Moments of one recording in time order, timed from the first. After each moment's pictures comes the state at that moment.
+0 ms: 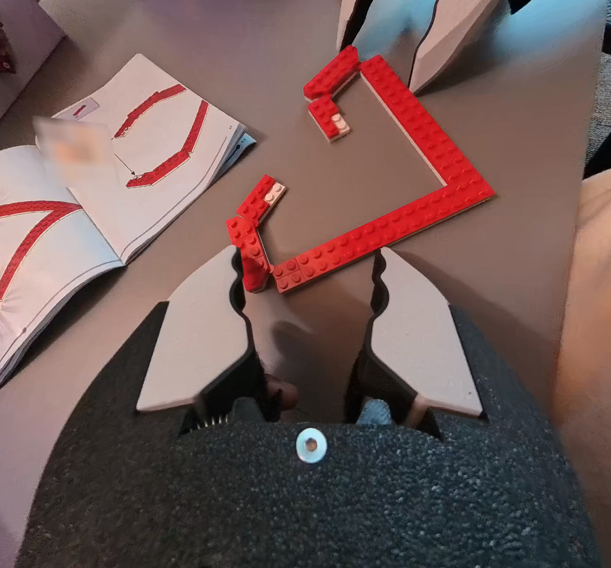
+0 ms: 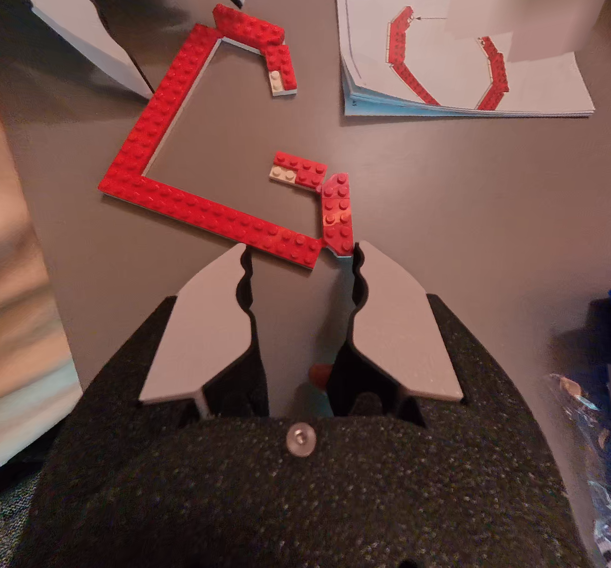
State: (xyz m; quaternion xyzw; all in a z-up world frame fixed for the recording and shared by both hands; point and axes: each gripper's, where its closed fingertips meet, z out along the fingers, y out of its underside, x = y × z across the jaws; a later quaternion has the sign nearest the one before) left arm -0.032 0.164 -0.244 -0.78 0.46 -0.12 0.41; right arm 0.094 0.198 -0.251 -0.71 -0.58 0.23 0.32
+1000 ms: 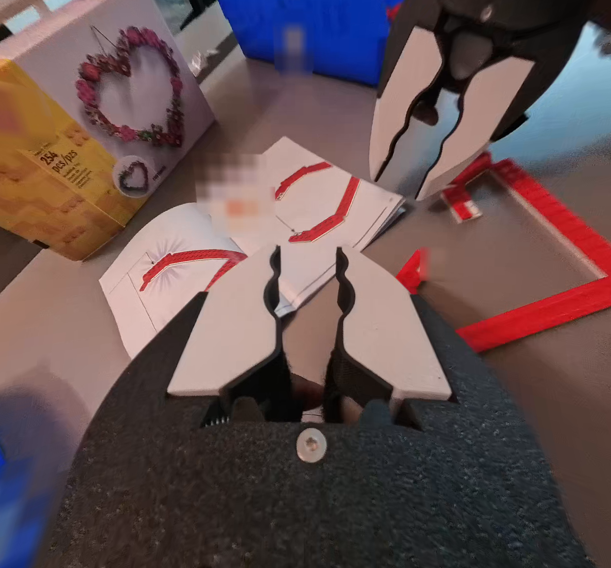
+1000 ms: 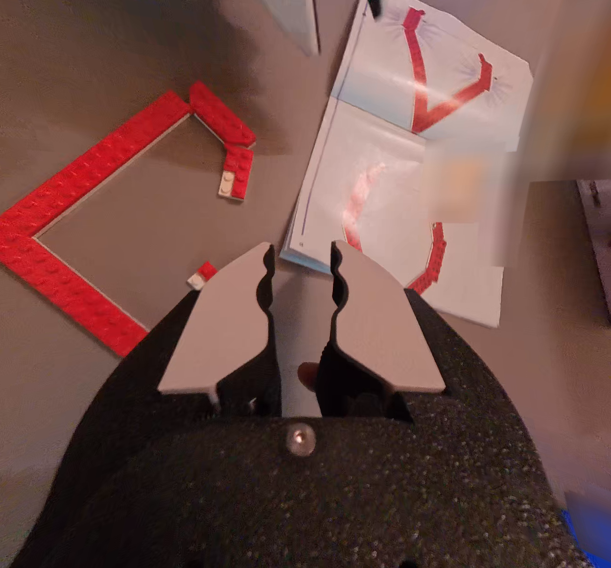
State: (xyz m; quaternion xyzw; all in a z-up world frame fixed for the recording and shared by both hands) left arm -0.078 0.261 -0.186 -0.75 0.42 -0.14 0.50; right arm 0.008 0.253 -0.230 -0.59 -0.71 0.20 0.31
